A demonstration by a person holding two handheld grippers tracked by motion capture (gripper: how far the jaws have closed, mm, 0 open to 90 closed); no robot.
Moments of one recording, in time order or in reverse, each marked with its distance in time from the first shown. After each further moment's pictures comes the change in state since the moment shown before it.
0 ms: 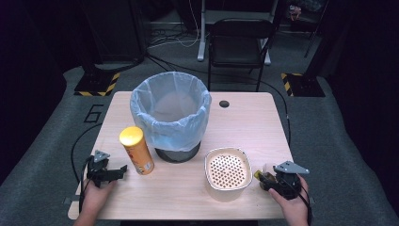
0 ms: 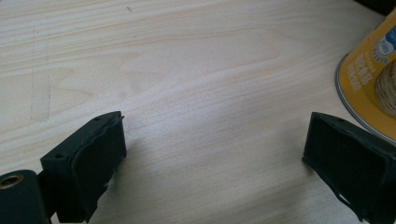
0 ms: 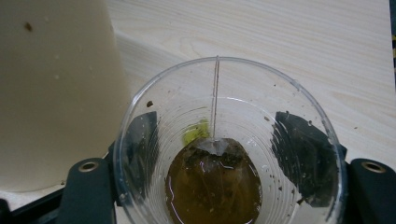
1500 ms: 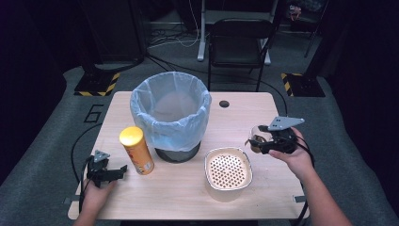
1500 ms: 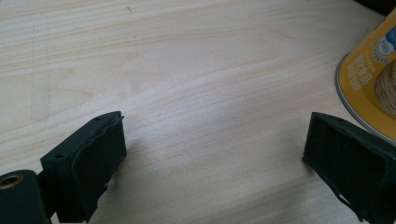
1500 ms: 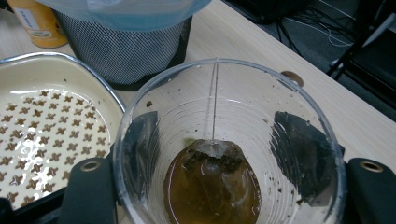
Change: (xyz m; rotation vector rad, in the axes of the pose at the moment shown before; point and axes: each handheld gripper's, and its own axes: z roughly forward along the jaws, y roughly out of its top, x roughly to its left) left arm 0.000 0.000 0.000 -0.002 -0.001 0.000; right arm -0.029 0.139 0.010 -0.106 0.310 -0.377
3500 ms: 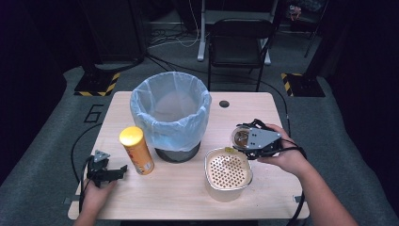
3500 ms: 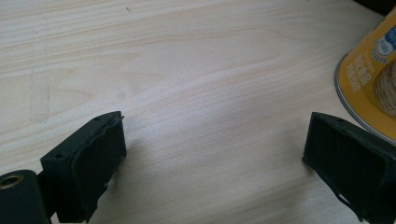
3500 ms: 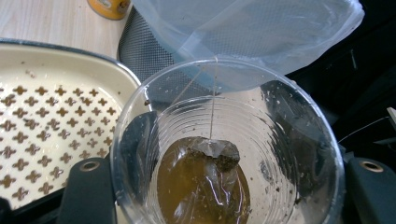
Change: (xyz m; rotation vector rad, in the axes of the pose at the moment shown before) left arm 0.000 0.000 0.000 0.002 0.001 0.009; right arm 0.057 0.049 0.000 -0.063 0.013 -0.624
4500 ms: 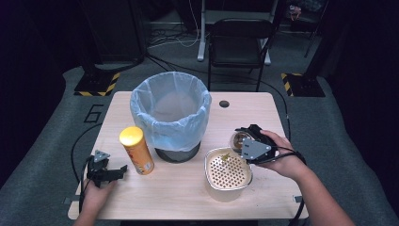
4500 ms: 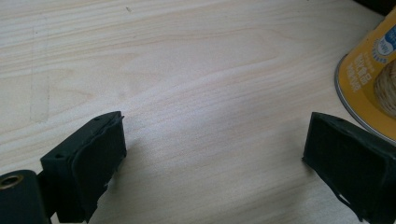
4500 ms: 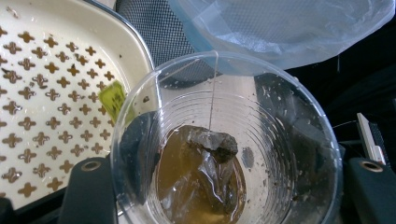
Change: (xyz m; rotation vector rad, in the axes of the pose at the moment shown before) left arm 0.000 0.000 0.000 -0.001 -0.003 -0.004; right arm 0.019 0.000 0.011 0.099 -0.056 -0.169
